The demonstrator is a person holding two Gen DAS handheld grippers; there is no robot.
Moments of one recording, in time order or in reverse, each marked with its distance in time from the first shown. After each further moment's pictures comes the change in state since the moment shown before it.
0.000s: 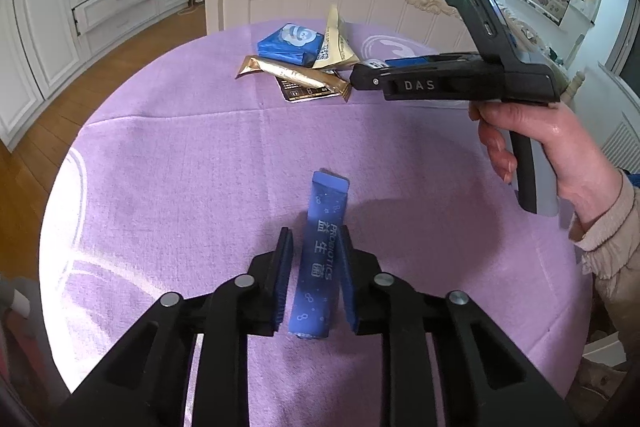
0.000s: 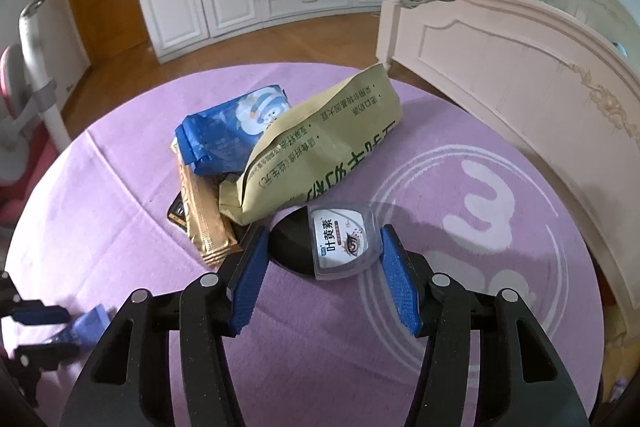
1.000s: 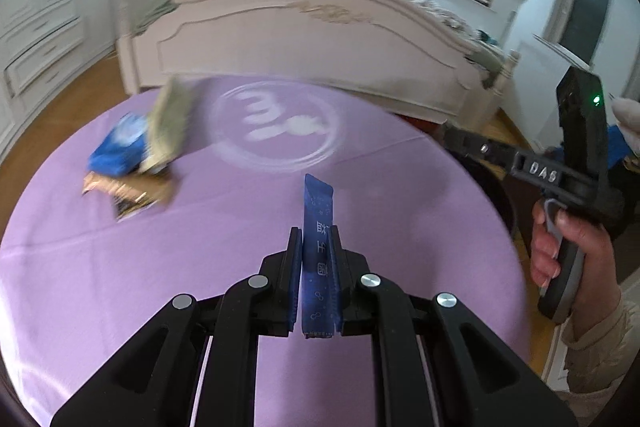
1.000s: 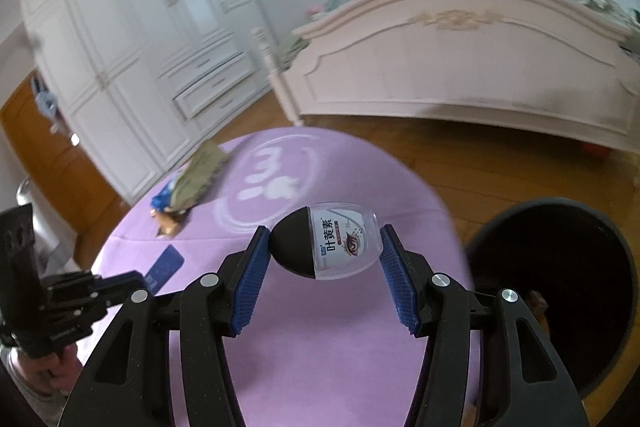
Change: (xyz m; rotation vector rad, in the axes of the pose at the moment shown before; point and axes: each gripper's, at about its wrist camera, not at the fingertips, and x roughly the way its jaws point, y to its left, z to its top) left arm 0.016 -0.122 0.063 0.202 -0.067 -0.200; right arm -0.181 -0.139 -0.166 0.550 -0.296 -0.060
